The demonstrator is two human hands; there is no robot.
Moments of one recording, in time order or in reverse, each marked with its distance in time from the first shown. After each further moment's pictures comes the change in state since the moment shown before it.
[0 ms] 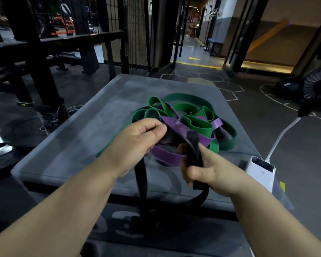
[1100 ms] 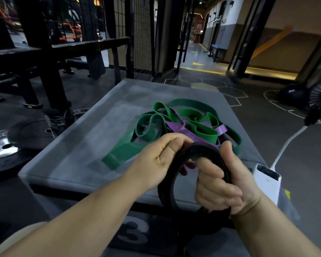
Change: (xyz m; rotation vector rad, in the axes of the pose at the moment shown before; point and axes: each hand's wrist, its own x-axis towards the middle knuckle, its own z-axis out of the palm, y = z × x) left_hand -0.009 -0.008 0.028 -0.040 0.018 0.063; right_hand -0.001 -0.018 0.018 0.911 -0.585 -0.028
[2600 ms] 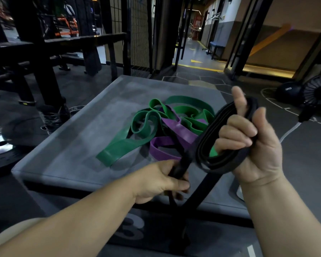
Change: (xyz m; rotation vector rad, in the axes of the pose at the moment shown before) left_hand -0.005 -0.040 0.009 -0.131 -0.364 -0.471; right_hand -0.014 -0.052 -0.005 0.065 0.166 -0.488
